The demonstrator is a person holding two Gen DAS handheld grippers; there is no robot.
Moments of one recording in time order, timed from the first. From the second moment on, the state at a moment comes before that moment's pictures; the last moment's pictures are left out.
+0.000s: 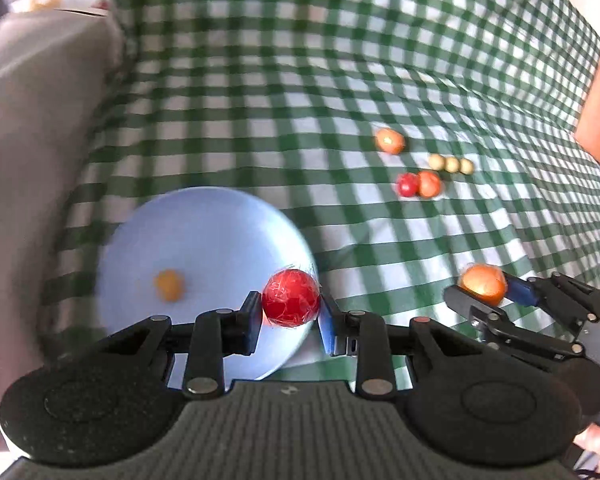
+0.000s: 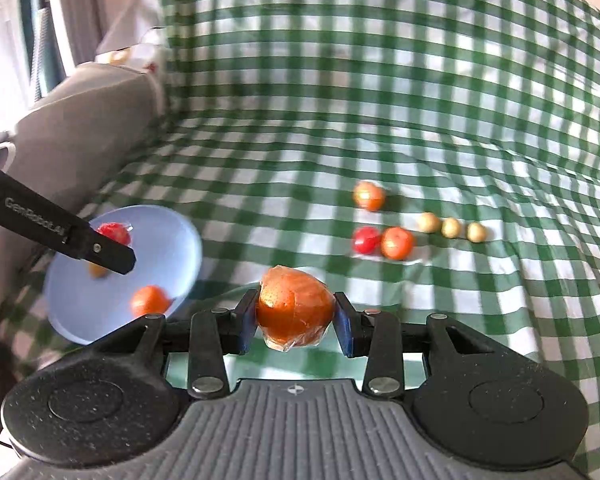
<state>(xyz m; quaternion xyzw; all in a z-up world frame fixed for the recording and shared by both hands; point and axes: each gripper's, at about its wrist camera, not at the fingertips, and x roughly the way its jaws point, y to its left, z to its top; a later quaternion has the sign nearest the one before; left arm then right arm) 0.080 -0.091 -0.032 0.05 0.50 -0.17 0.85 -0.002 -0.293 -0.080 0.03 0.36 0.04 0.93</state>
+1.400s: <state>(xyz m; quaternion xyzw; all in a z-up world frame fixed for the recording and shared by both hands) 0.041 0.008 -0.010 -0.01 0.50 -0.11 0.86 -0.039 -0.194 -0.030 0.00 0.34 0.12 0.93</state>
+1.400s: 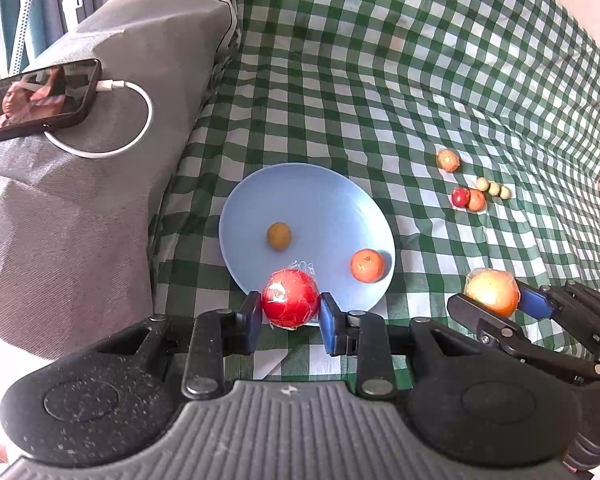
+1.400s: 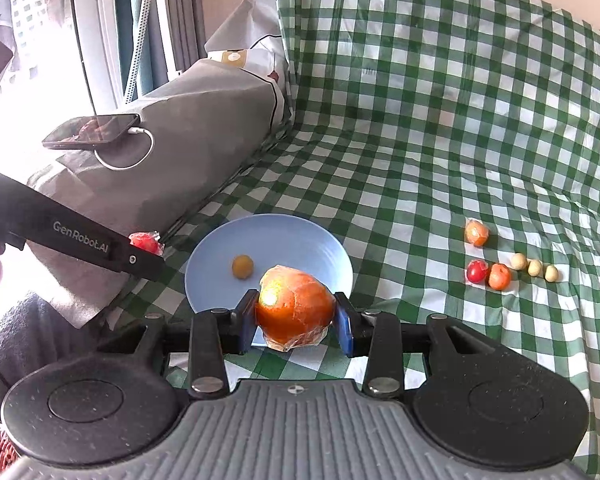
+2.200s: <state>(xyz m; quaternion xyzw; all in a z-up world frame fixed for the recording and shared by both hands) 0.118 -0.014 -0.092 0.04 0.54 -0.11 0.84 0.044 -0.160 -0.103 -0.03 0.41 0.16 0.90</state>
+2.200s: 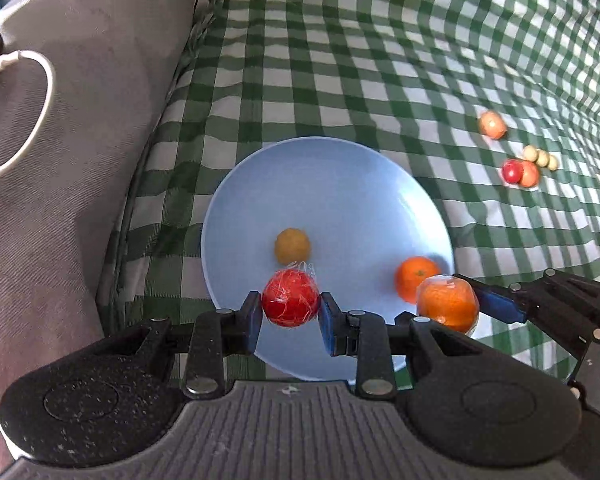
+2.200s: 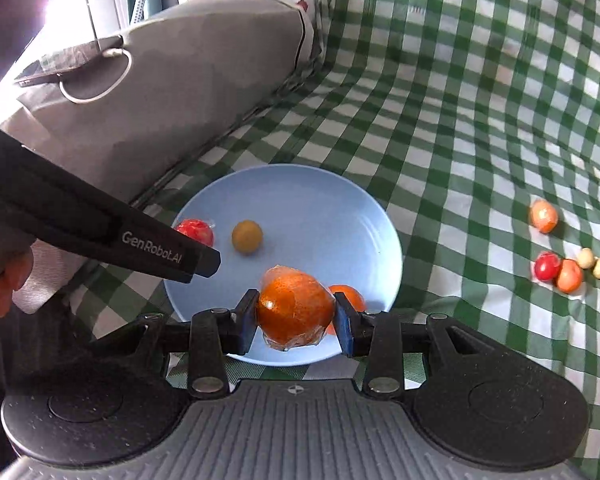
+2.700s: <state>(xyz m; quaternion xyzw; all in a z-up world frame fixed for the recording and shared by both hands) 0.113 -0.007 -0.060 0.05 0.50 -0.07 0.86 0.051 -0.154 -0.084 -0.08 0.40 0.15 0.90</state>
